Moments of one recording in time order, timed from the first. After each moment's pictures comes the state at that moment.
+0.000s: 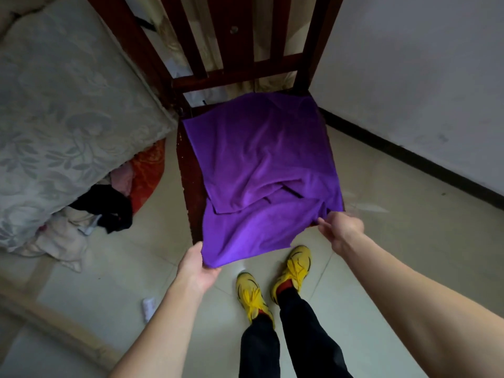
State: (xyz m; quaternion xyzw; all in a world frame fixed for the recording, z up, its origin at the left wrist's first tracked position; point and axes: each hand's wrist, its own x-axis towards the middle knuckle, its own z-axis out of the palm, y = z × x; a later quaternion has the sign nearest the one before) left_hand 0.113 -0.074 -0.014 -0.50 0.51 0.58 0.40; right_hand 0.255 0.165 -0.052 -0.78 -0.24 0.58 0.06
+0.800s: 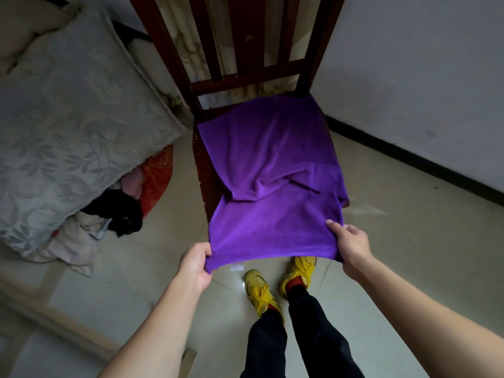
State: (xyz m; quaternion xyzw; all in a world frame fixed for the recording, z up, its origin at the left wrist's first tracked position) left_hand 0.109 -0.133 0.000 -0.40 0.64 0.48 0.44; right_hand 0.296 0.088 0.003 -0.72 -0.39 0.57 0.04
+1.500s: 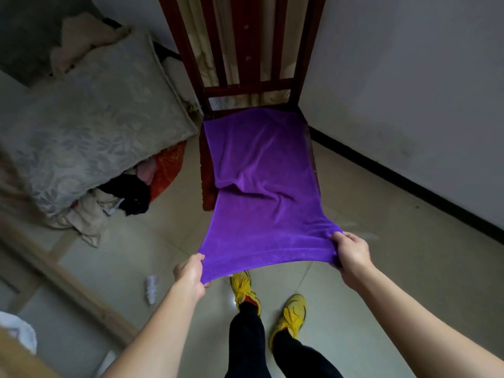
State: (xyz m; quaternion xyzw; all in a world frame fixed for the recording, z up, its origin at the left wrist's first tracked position) left_hand 0.238 -0.170 0.078 -0.44 0.71 0.44 0.34; right_hand 0.396 0.084 0.103 -0.69 -0.42 0.59 0.01
